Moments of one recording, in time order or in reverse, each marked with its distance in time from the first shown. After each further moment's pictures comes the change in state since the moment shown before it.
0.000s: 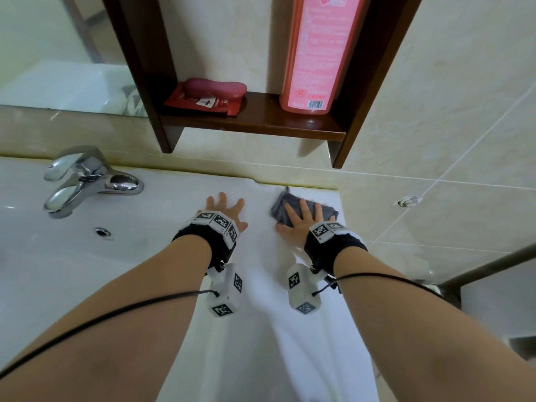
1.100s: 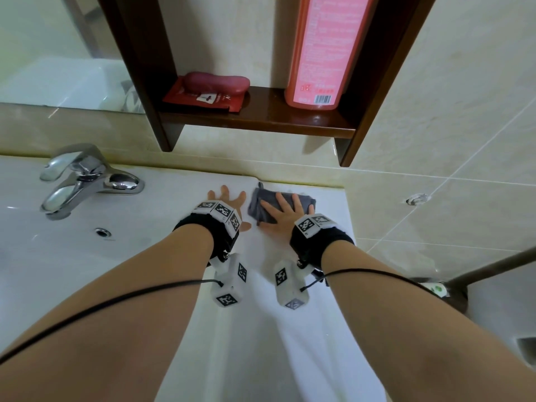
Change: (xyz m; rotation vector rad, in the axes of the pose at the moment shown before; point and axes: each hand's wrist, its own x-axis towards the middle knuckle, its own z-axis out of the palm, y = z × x) left_hand 0.015 -0.005 -0.009 0.046 -0.039 0.009; right_hand 0.016 -0.038 -0.007 -0.026 -0.013 -0.178
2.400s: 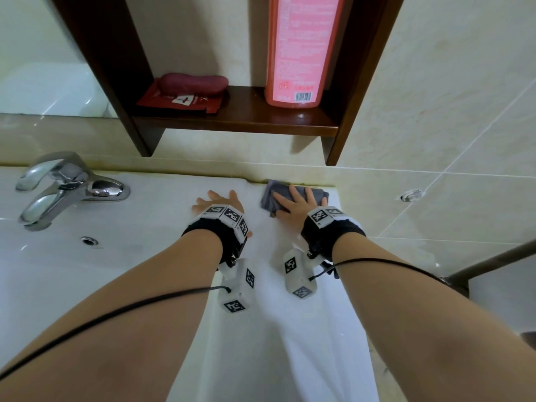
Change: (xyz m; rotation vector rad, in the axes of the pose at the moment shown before) left_hand 0.001 0.035 -0.007 -0.033 0.017 -0.188; right_hand 0.014 0.047 -0.008 -0.024 0.053 0.039
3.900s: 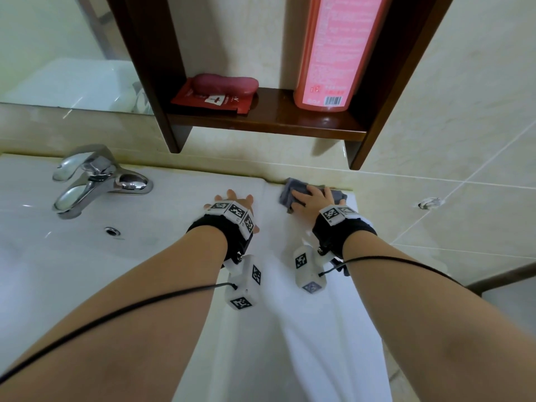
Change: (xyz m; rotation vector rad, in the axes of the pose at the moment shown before) left_hand 0.010 -0.024 0.006 -0.012 -0.007 0.112; right_hand -0.008 -0.009 -0.022 -0.084 0.007 -0.044
